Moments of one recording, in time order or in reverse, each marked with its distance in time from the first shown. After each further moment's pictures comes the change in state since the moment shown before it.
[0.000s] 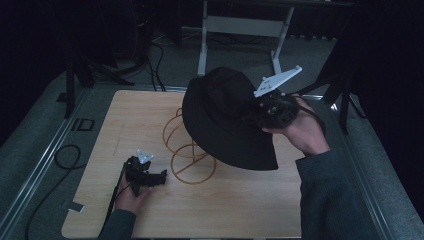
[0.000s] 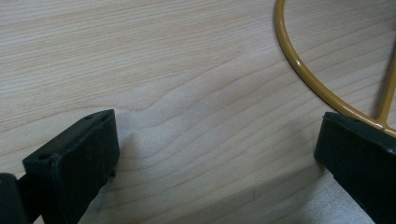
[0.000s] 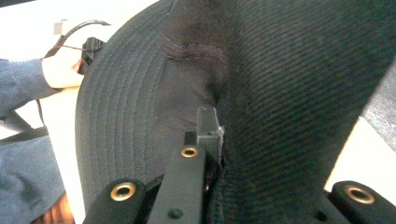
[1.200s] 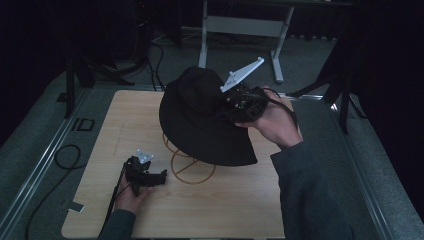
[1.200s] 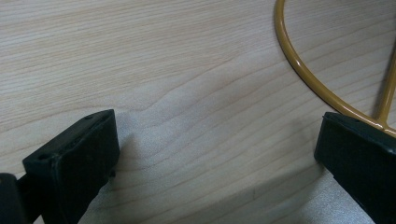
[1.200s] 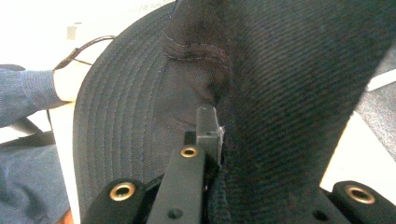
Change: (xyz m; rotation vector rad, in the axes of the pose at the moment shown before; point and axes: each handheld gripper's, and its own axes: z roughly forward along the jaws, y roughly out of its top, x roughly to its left) left arm 0.000 0.000 0.000 0.000 0.000 0.000; right arm 0.020 0.048 0.034 0.025 0.040 -0.071
